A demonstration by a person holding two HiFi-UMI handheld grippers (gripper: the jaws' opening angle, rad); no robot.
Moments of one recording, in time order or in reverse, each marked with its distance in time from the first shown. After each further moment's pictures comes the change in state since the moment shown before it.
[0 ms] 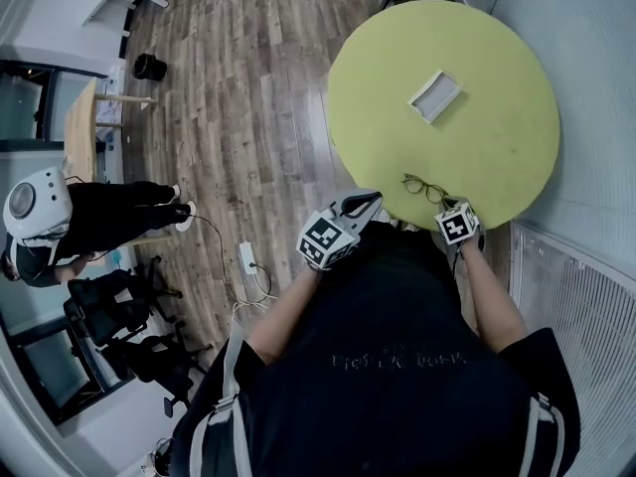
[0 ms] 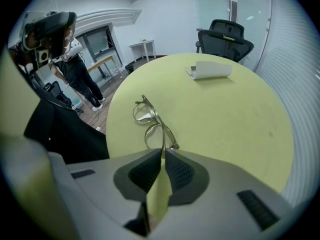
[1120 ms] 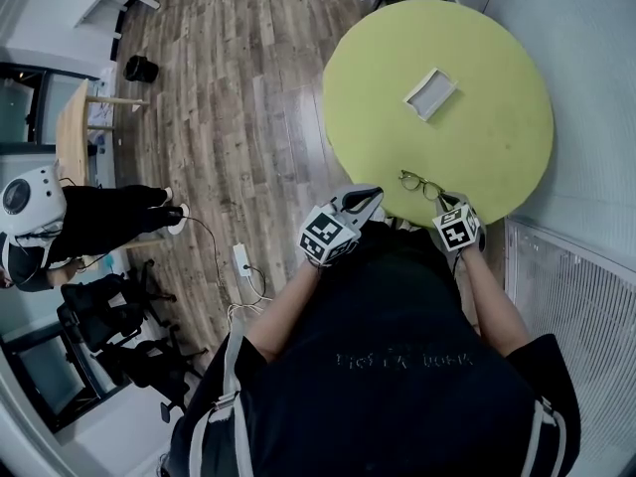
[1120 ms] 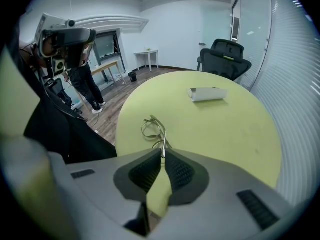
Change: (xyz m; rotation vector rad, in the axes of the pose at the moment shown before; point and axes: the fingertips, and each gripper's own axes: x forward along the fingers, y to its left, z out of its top) left arm 0.007 -0.003 0.001 0.006 -0.030 -0.028; right arm -0.045 0.007 0.028 -0.065 -0.107 -0.053
